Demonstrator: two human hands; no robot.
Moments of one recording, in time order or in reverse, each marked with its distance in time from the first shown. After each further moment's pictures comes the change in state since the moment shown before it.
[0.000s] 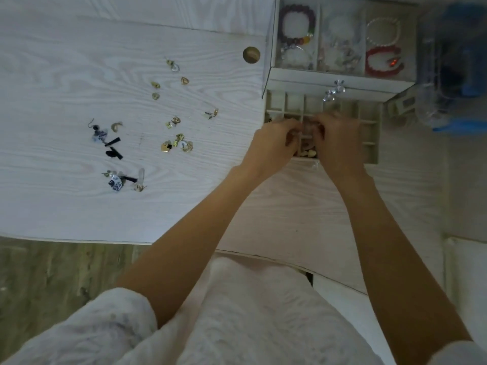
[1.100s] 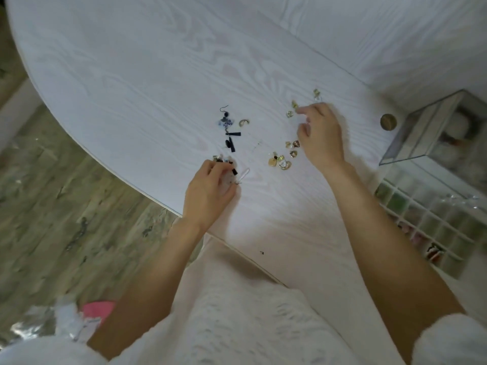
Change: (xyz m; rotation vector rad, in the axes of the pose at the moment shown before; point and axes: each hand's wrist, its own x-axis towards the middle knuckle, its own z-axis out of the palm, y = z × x) left_hand -0.180 -0.154 -0.134 0.150 0.439 -0.598; right_hand 0.091 -0.203 0.120 0.189 -0.268 -0.374
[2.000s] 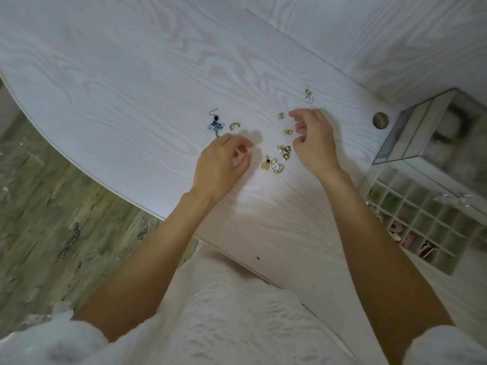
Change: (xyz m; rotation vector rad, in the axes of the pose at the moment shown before) left_hand 0.058 0.033 -0.002 -0.087 0.015 0.187; right_hand -0.004 0.005 0.000 0.181 -0.072 0.120
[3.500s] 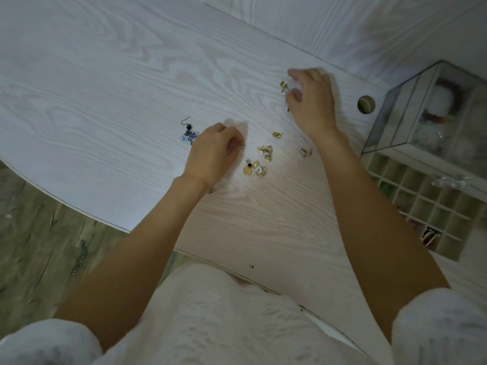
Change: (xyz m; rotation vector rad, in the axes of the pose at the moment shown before) left_hand 0.055 0.001 0.023 0.113 -0.188 0.123; right_hand 0.060 0.027 -0.021 -0.163 0.092 0.060
